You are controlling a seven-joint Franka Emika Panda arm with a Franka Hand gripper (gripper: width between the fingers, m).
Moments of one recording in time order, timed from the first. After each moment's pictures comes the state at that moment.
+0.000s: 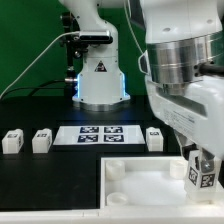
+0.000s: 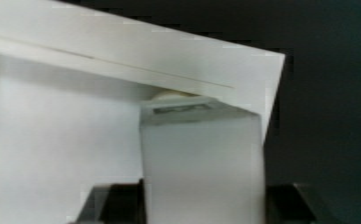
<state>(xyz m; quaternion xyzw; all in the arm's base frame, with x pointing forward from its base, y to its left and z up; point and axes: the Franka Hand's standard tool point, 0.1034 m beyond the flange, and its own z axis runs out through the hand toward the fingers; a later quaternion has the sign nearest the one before) 0.640 0.110 0.085 -0.73 0.68 0.05 0.08</state>
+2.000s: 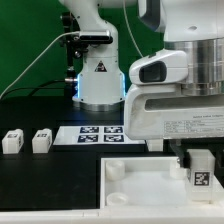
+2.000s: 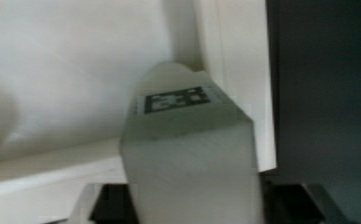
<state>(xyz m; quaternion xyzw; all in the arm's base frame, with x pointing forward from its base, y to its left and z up) 0.643 0.119 0.083 -0.98 0.18 -0.01 0.05</state>
